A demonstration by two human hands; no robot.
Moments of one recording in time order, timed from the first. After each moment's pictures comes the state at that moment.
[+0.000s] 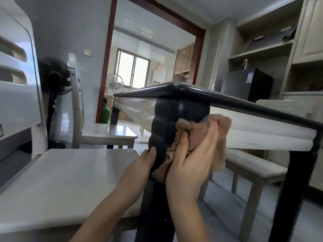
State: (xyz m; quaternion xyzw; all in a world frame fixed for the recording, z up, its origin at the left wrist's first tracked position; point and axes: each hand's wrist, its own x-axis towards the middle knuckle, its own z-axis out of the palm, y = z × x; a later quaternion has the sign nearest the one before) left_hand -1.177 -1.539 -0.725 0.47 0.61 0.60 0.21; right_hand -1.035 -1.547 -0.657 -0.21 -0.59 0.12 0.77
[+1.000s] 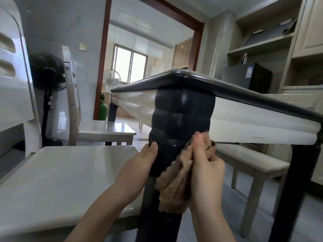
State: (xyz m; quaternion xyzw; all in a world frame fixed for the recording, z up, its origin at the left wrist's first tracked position) left_hand -1.122 -1.591 -0.674 0.43 0.57 0.67 0.22; right_hand -1.002 -1.542 -0.654 -0.21 -0.51 0.54 0.63
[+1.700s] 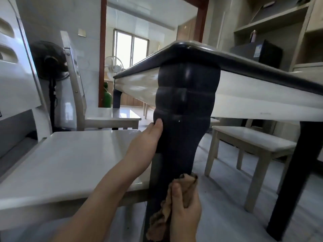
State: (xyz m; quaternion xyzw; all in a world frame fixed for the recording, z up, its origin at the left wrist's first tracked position) left_hand -1.121 -1.592 -0.675 0.43 0.60 0.65 0.19; right_hand -1.022 -1.556 -0.810 -0.28 -0.51 0.53 0.61
